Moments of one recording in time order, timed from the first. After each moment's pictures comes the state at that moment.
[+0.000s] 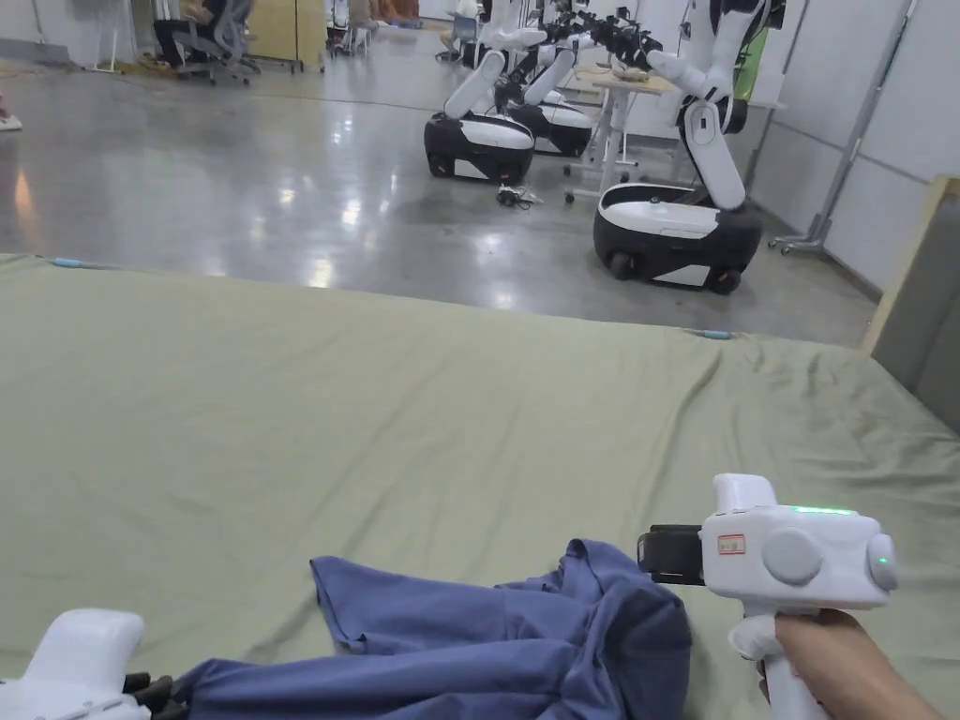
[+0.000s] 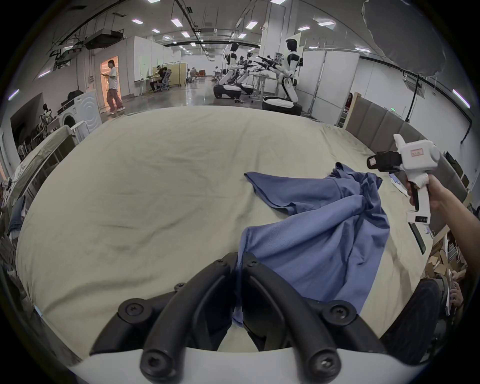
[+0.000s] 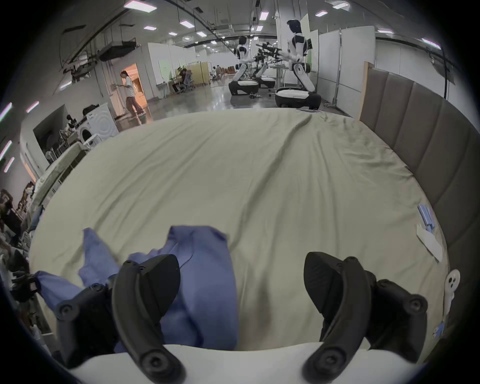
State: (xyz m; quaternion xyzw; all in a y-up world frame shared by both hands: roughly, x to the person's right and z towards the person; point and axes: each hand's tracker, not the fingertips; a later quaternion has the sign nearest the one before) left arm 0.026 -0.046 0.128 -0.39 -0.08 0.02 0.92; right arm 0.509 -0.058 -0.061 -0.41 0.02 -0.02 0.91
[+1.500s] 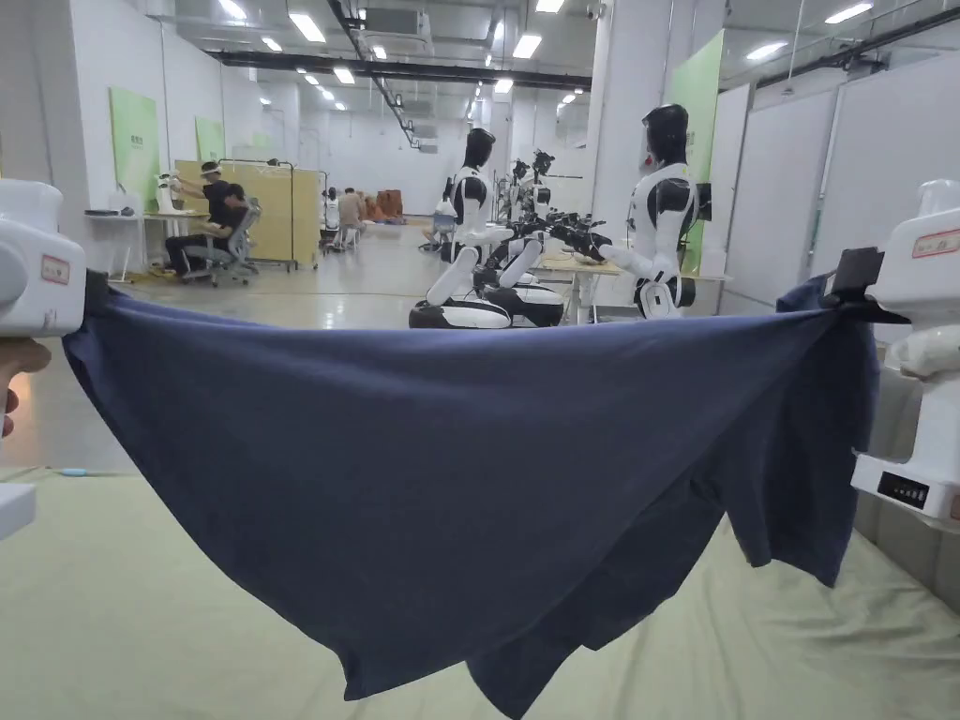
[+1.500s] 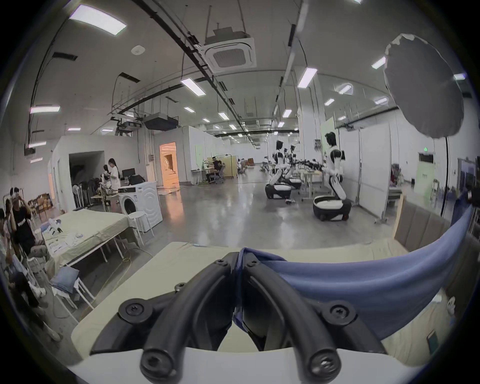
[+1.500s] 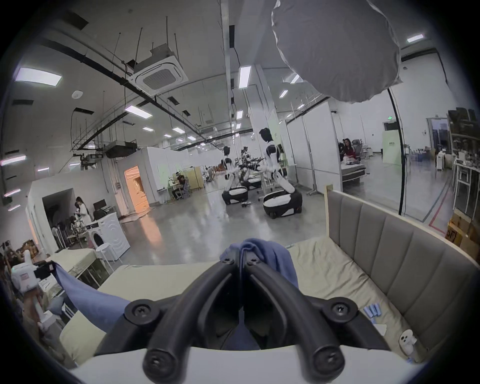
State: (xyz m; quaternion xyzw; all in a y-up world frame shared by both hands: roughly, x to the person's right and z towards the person) left arm -0.033 0.318 -0.014 -0.10 0.08 0.00 0.99; right arm 0.595 0.350 0.020 -0.09 -0.03 -0.11 0.99
